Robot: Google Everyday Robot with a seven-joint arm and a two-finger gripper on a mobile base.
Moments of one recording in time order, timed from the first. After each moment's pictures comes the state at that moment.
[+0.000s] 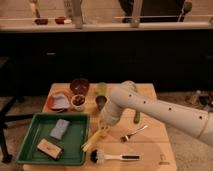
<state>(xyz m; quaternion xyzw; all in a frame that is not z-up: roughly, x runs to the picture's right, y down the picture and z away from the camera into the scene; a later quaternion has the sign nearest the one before) -0.020 0.196 0.721 -0.30 -0.32 -0.31 0.84</state>
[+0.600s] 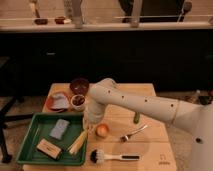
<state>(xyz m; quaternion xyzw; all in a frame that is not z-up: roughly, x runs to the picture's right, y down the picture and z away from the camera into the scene) -0.098 0.200 0.730 -0.31 -0.35 -0.36 0.81</state>
